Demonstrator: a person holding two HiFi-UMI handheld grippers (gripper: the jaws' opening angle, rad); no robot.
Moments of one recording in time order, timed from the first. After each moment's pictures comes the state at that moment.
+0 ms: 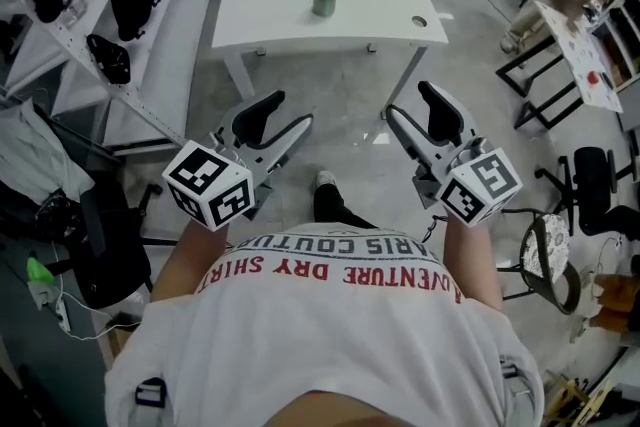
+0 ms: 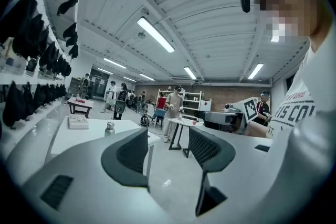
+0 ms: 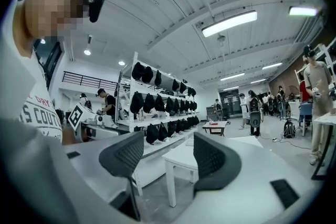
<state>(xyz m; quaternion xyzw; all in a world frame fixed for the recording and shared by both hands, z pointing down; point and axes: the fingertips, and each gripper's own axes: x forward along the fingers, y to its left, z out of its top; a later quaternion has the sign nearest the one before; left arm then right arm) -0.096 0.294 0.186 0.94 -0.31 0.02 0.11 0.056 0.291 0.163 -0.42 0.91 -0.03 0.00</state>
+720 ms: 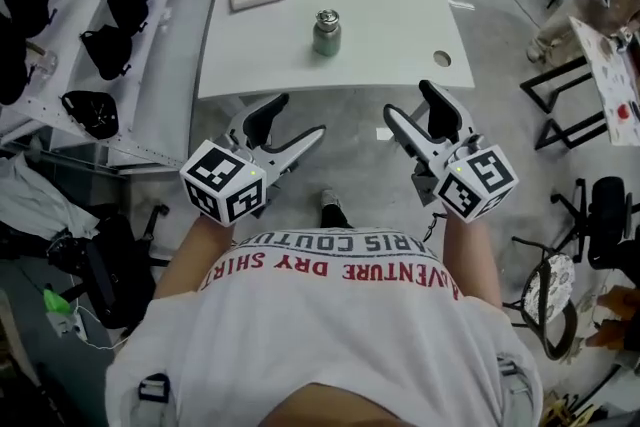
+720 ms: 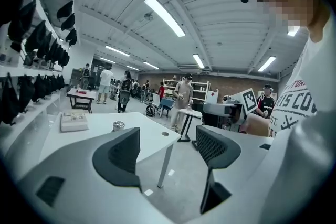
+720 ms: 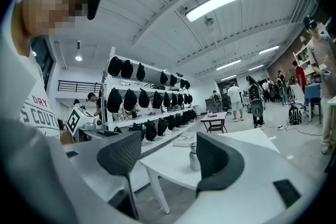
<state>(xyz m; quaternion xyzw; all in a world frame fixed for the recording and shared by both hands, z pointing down) -0.048 0.077 0.236 0.93 -0.32 0.09 0.14 0.095 0.061 0.208 -0.41 0.91 -0.10 0.01</state>
